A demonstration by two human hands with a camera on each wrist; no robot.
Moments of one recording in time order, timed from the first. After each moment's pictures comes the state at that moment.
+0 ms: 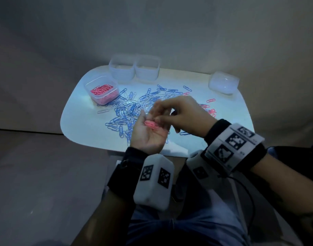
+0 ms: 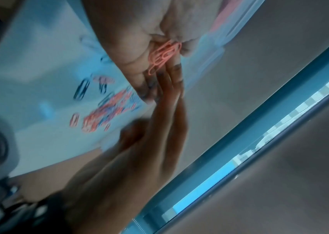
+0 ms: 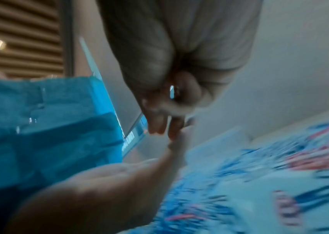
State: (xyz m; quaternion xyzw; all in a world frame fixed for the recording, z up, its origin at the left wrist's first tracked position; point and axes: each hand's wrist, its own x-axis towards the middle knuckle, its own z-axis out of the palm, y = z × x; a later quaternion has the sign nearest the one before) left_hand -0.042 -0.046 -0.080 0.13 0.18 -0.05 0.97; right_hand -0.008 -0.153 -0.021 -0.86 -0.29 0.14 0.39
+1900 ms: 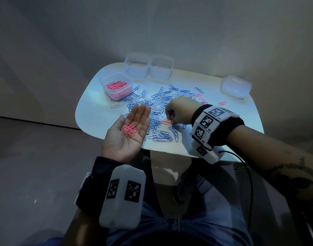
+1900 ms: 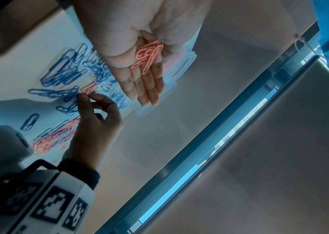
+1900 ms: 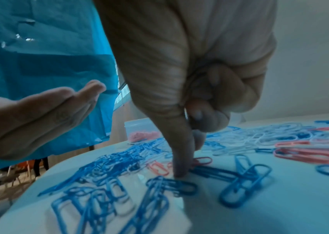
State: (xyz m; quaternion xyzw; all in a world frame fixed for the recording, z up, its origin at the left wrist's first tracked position) left_hand -0.086 0.018 -0.070 0.16 0.19 0.01 0.97; right_hand 0.035 -0.115 -0.049 -0.93 -0.30 0.19 0.03
